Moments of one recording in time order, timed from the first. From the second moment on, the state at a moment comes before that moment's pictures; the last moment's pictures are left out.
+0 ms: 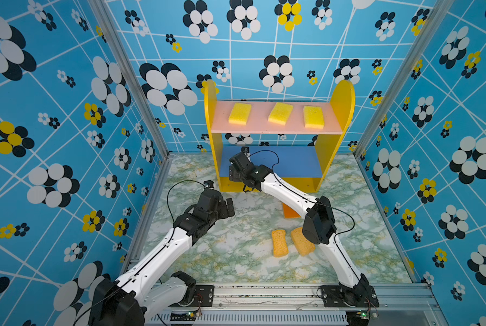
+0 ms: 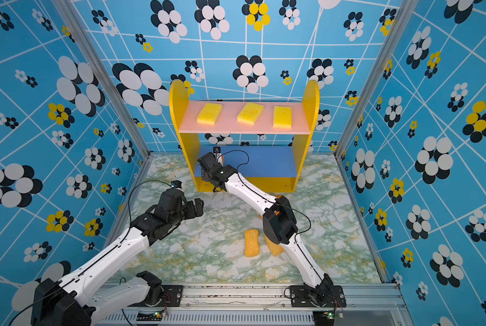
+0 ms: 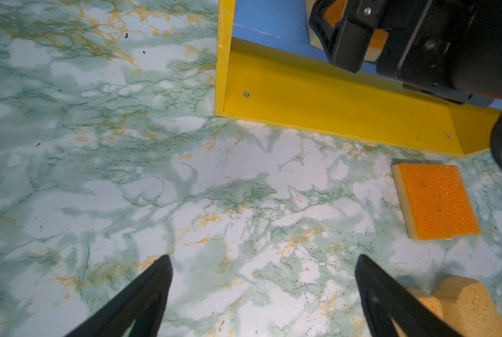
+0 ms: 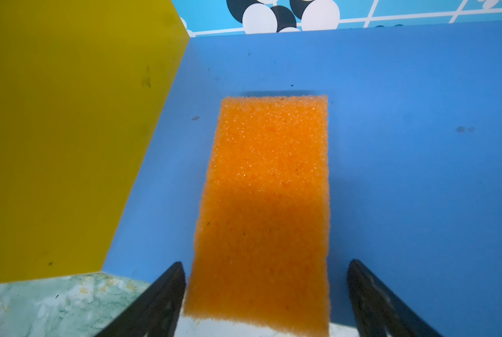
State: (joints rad) left arm -0.47 1.06 0.77 -0.43 -0.16 -0.52; right arm 0.82 2.39 2.31 -0.68 0.44 0.56
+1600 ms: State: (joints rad) left arm -0.46 1.09 0.79 -0.45 -0.16 -0.51; right arm 0.67 1.55 1.01 -0.60 0.18 0.54
